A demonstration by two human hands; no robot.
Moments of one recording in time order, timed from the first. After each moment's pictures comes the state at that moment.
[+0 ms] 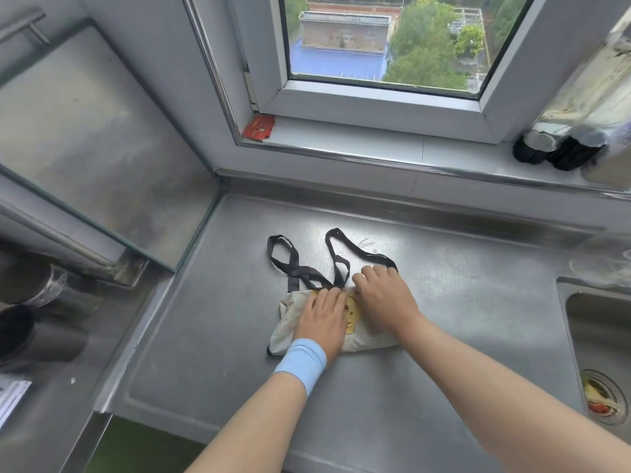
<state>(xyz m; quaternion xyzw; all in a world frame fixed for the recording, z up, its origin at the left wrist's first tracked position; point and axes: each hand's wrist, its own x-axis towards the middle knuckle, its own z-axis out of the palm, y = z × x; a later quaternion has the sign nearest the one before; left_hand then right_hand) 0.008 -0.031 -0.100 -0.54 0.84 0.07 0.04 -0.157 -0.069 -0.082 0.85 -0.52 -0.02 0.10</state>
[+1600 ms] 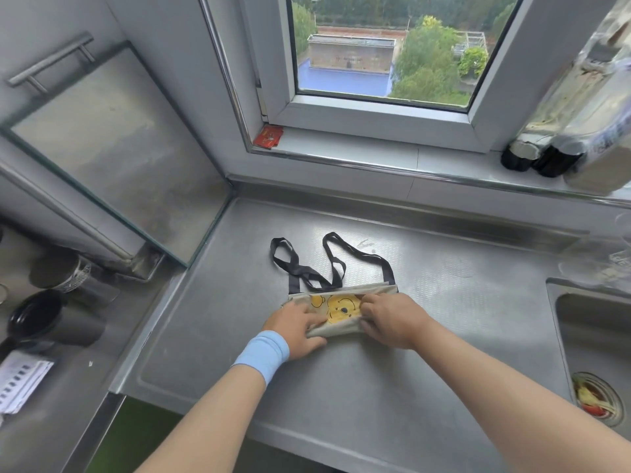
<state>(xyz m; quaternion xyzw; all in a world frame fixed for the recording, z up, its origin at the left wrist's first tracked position) 0.073 -0.020 -0.067 -0.53 0.81 0.22 0.12 -0.180 -0.027 -0.063 0.89 -0.45 -0.06 -0.08</state>
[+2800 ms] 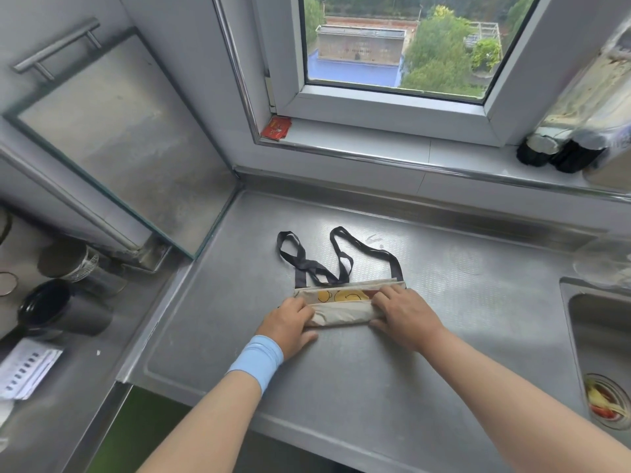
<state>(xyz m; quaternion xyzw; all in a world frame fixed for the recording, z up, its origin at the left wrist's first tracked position) 0.095 -0.006 -0.087 -0.54 0.83 0.15 -0.02 -0.188 -0.022 -0.080 0.85 -0.51 -0.06 -0.09</state>
